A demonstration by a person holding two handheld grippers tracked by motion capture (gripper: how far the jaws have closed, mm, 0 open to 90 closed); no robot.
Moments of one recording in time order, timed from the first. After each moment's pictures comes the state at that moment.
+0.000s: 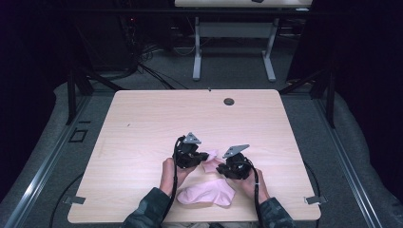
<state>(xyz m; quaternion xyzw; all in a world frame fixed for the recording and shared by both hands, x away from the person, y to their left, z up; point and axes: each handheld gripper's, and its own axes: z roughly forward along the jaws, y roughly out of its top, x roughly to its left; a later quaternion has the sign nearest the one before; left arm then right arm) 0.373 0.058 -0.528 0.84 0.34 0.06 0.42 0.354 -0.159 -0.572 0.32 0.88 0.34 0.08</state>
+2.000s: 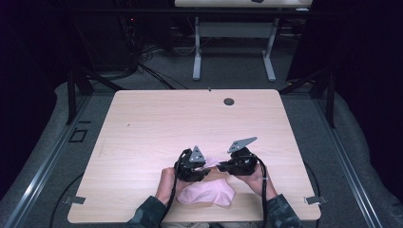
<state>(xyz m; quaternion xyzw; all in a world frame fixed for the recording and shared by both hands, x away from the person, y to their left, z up) 0.344 0.046 -0.548 0.89 0.23 0.10 0.38 0.351 -0.170 -0.532 0.29 0.88 0.38 0.02</state>
